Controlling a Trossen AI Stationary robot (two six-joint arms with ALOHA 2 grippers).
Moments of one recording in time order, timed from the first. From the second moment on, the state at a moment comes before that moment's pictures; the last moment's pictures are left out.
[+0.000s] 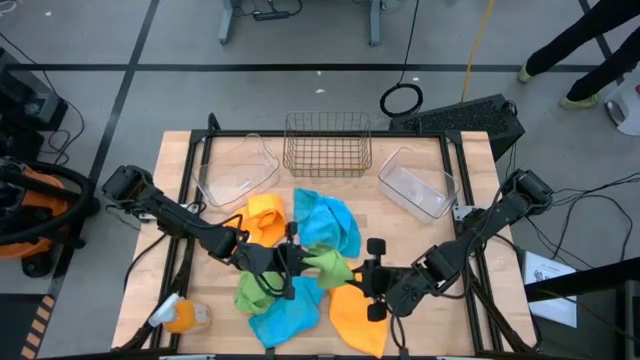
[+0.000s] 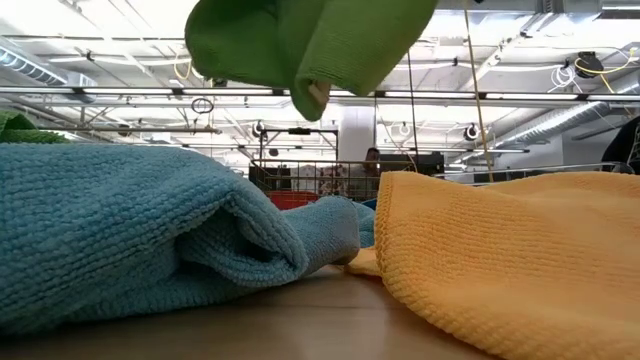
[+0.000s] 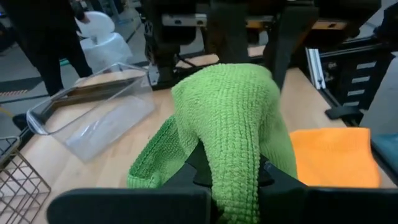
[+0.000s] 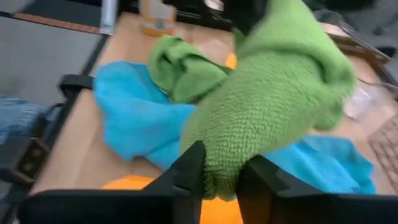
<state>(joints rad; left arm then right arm) -0.46 1.53 0.94 0.29 -0.45 0.03 0.65 1.57 1.14 -0.24 0.60 0.27</state>
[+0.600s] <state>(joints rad) -0.46 1.54 0.94 0.37 -0.42 0.06 0.65 1.57 1.14 -0.03 0.65 0.00</state>
